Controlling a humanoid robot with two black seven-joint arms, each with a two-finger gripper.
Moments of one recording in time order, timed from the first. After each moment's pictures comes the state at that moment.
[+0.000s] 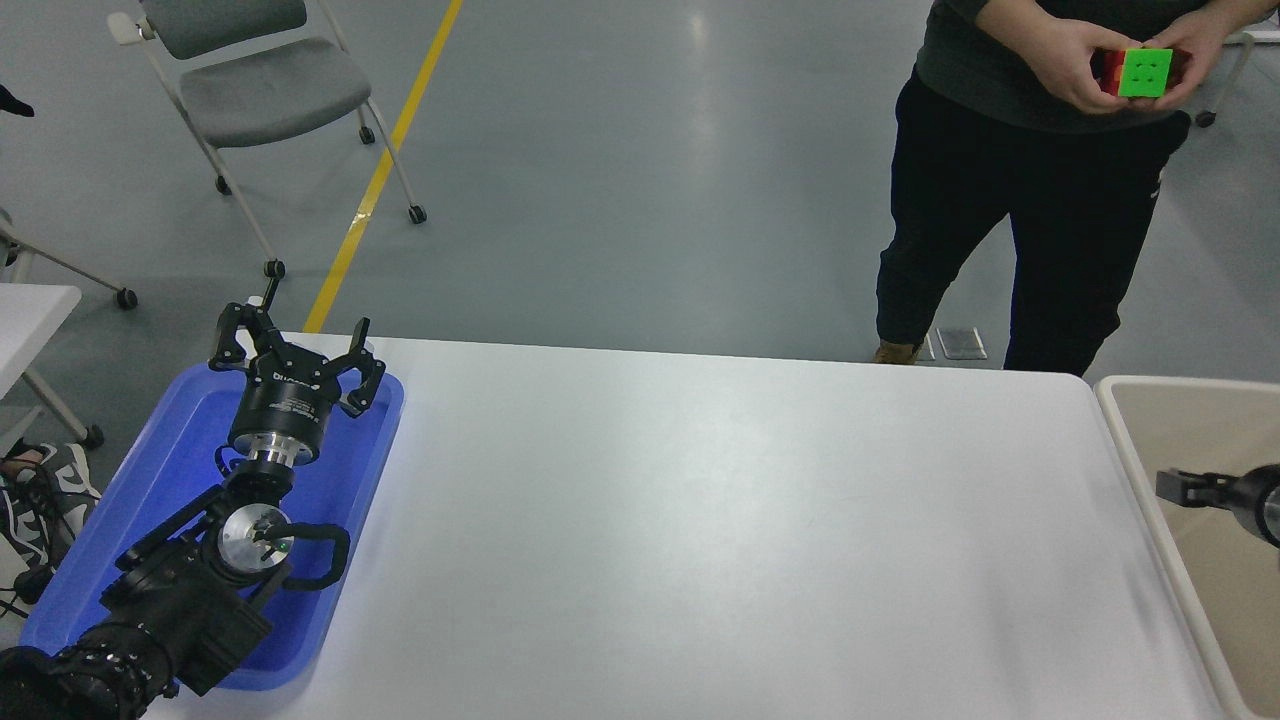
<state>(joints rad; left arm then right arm) -0.61 0.18 -0.87 -0.41 -0.09 -0.58 -0.50 0.79 -0.46 -0.83 0.05 -0.51 0.07 0.24</state>
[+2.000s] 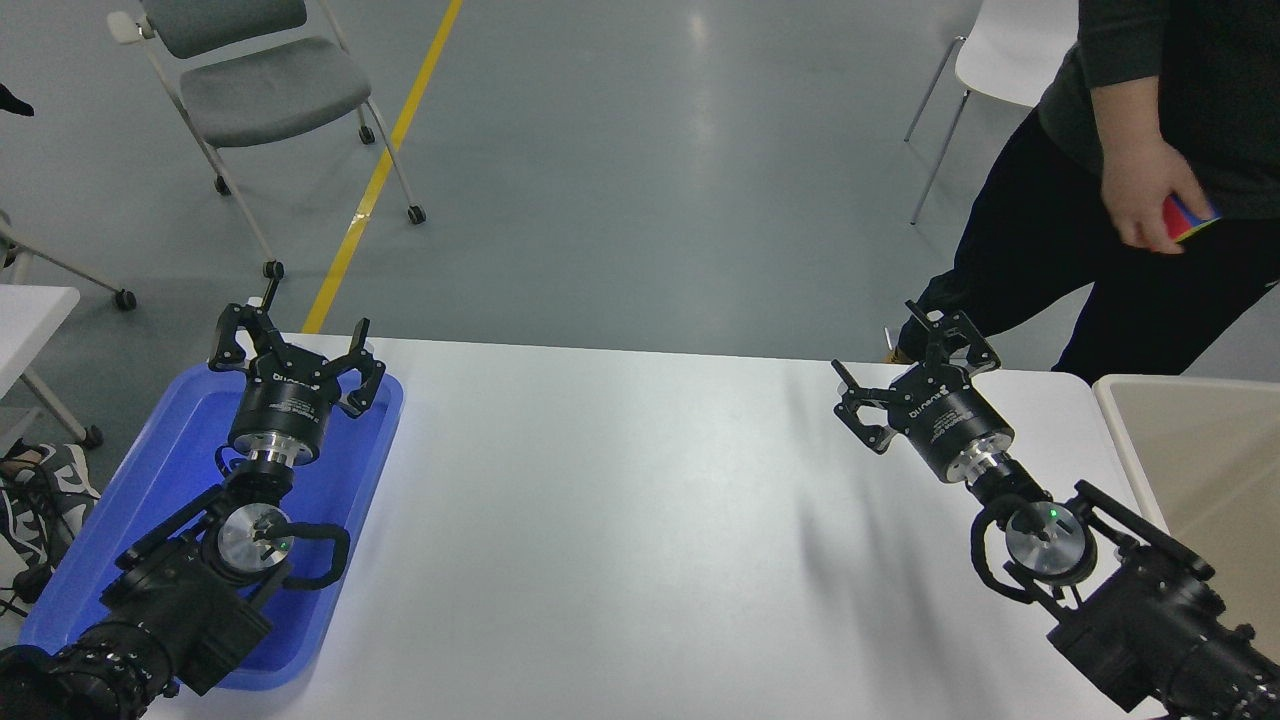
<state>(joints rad) -0.61 0.18 -0.87 -0.41 -0.09 -0.58 -0.50 0.48 -0.24 0.80 0.73 0.11 0.48 0.18</state>
